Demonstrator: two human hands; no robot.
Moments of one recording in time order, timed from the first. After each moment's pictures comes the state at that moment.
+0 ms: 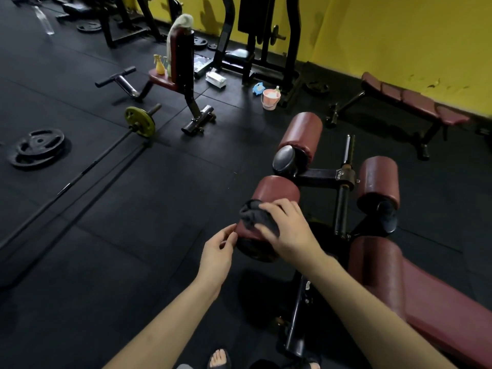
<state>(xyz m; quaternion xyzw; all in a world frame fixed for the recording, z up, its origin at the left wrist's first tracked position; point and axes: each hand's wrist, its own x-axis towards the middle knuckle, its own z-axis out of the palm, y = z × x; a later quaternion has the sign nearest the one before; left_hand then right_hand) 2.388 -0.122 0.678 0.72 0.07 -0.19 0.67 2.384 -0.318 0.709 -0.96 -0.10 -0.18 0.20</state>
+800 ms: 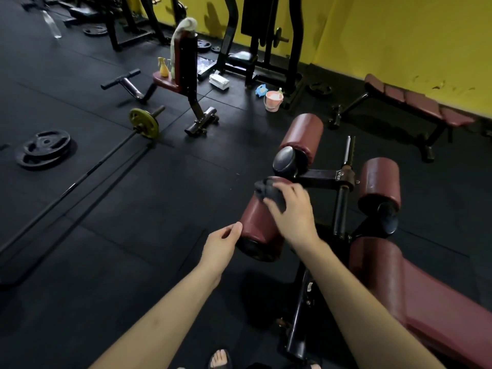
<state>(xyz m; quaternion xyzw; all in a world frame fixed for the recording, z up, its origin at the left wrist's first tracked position) 2.402 -0.128 0.685 0.73 0.09 -0.24 0.63 2.417 -0.326 0.712 -0.94 0.07 -0.21 0.28</state>
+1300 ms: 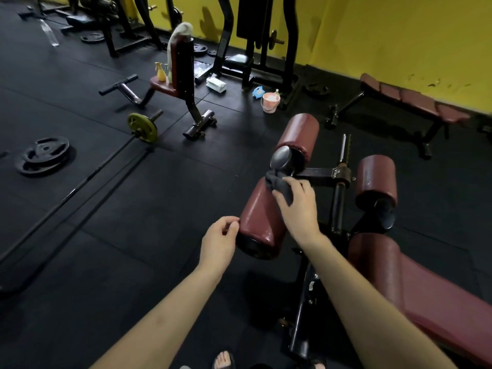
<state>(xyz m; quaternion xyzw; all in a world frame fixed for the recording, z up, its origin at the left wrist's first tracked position) 2.401 -0.130 0.700 0.80 0.05 -0.16 0.58 2.422 -0.341 0.705 -0.91 0.13 -0.22 0.32</state>
